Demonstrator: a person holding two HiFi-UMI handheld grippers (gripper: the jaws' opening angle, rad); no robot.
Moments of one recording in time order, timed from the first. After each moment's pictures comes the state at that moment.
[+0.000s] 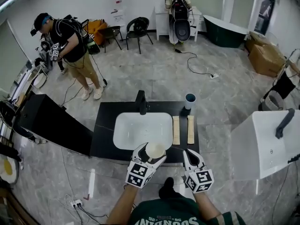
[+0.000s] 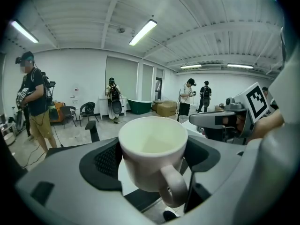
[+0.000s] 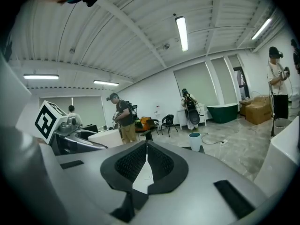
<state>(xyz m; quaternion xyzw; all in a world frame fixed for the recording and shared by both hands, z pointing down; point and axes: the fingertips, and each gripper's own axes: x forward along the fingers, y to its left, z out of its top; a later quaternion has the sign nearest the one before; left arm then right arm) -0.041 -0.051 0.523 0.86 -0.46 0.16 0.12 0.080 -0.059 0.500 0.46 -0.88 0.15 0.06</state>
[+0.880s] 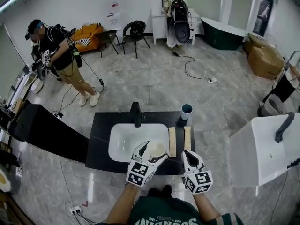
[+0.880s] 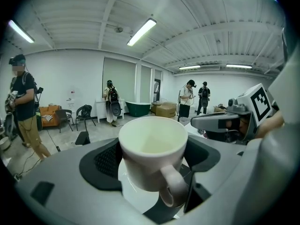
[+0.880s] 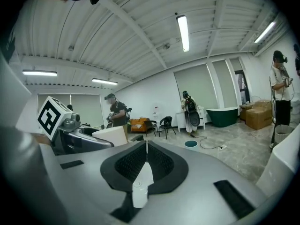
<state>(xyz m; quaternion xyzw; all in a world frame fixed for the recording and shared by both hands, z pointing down) -0.020 -0.146 0.514 0.87 -0.45 0.16 0.11 0.094 -0.141 0.494 0.46 -0.87 0.13 0.06</state>
